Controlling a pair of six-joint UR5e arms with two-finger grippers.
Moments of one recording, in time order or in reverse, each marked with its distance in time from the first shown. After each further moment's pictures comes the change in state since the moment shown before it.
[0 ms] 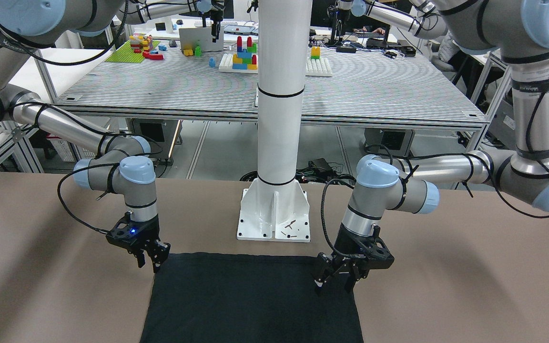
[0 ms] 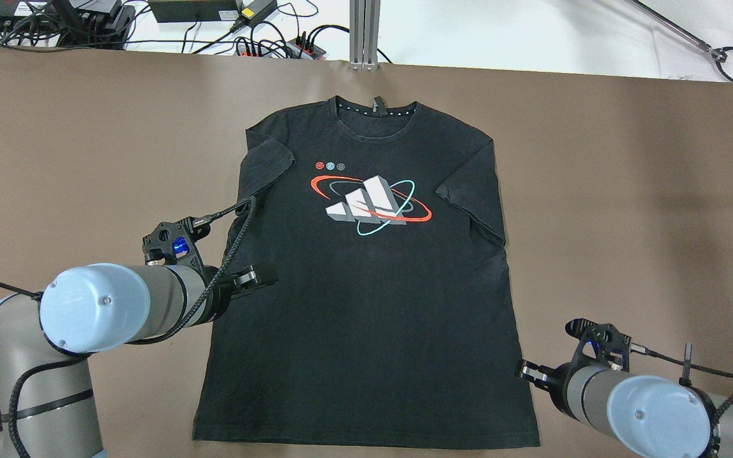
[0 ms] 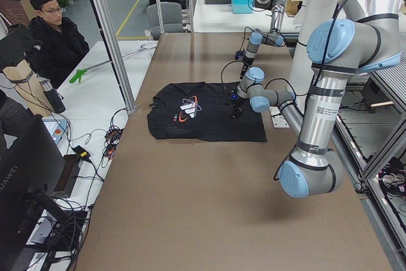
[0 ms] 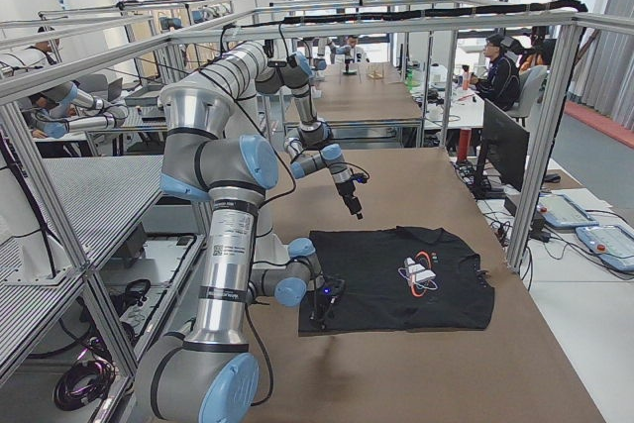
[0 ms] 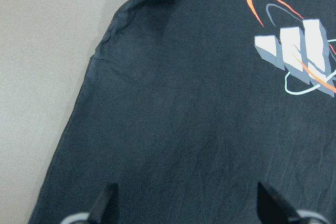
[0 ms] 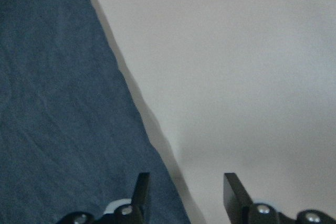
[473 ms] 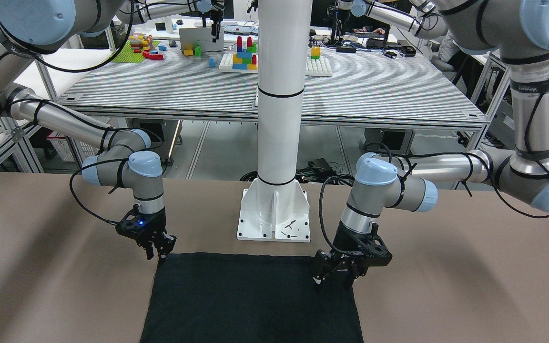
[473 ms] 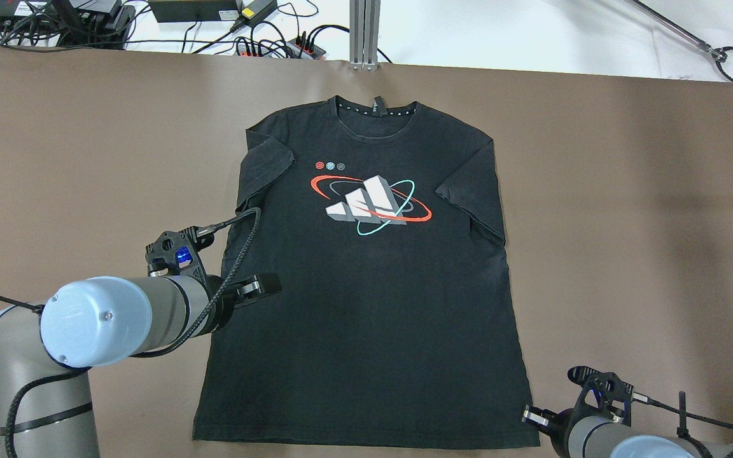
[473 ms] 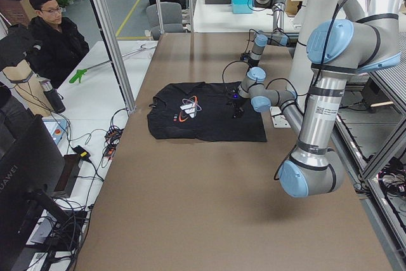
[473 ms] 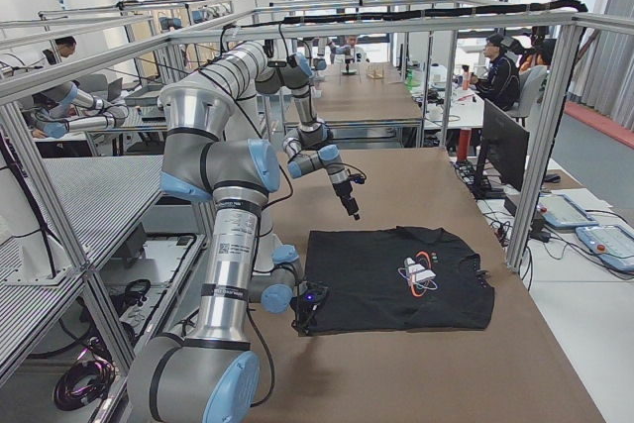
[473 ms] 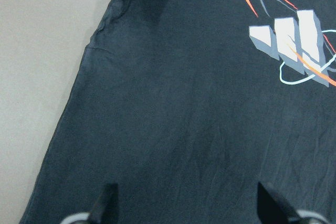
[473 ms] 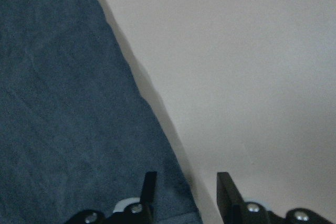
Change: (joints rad) left arm 0.012 0.002 -0.011 0.005 0.009 0.007; right arm -0.113 -0.034 0.010 0.029 -0.092 0.107
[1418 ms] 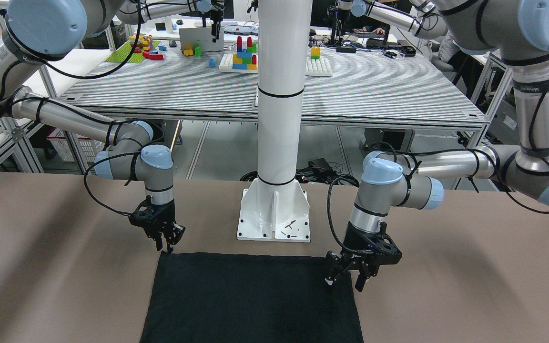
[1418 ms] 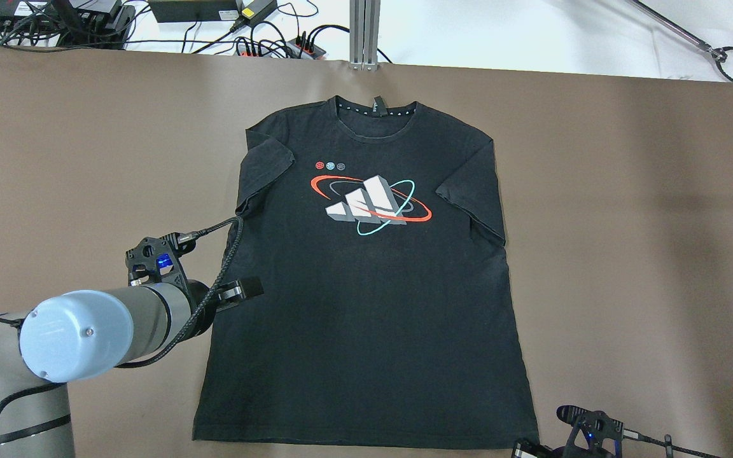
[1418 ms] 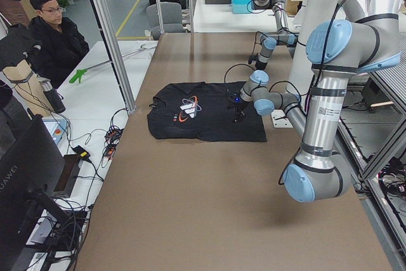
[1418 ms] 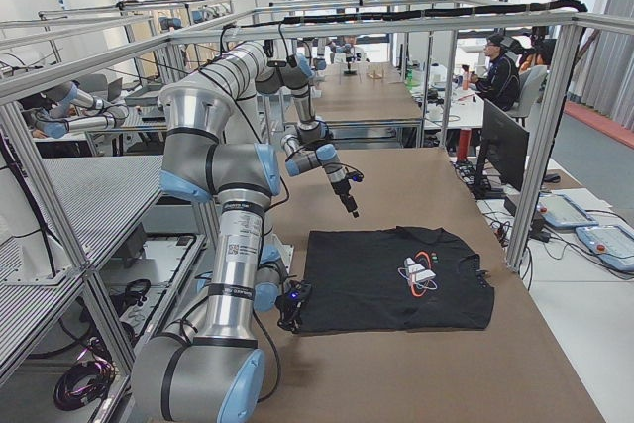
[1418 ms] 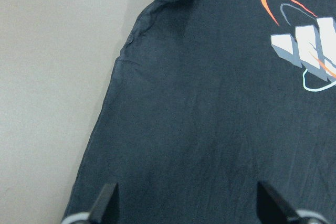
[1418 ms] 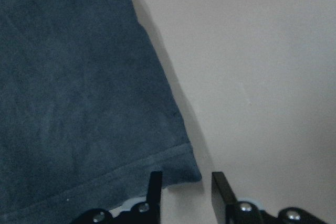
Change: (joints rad) left arm 0.014 0.061 -0.030 0.006 0.056 0.006; right arm -0.131 -0.011 0.009 -0.024 -0.098 0.024
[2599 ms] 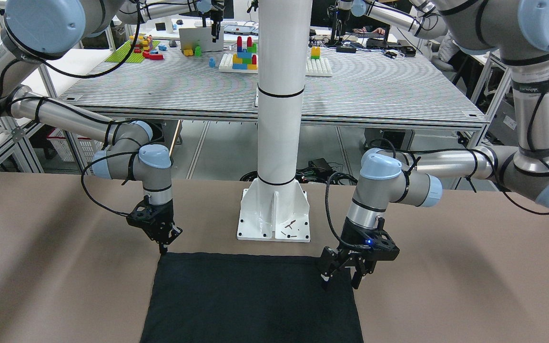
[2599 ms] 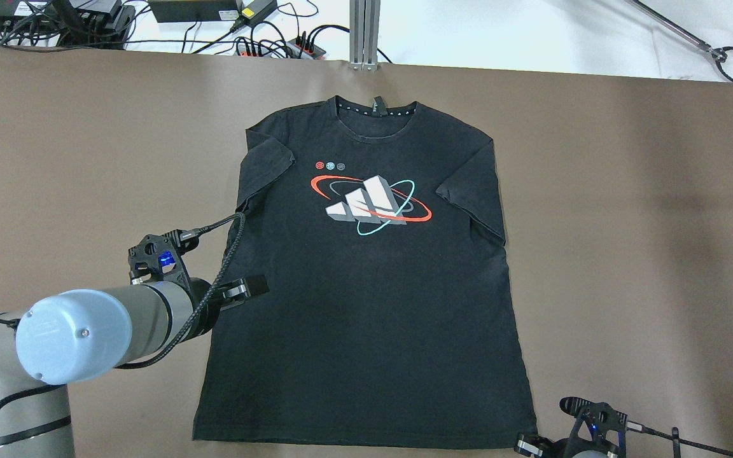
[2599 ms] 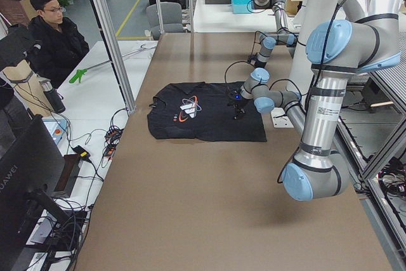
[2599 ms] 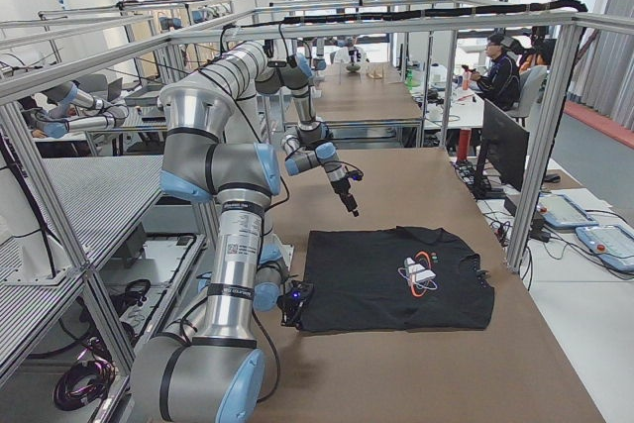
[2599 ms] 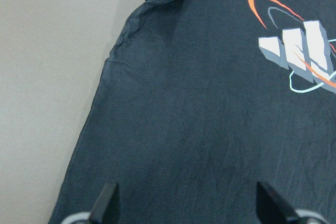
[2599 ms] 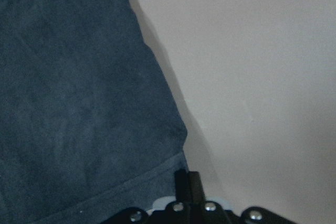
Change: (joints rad) left arm 0.002 -0.015 -0.016 0.001 0.003 -0.001; right arm 0.024 -0.005 0.018 0.001 0.003 -0.012
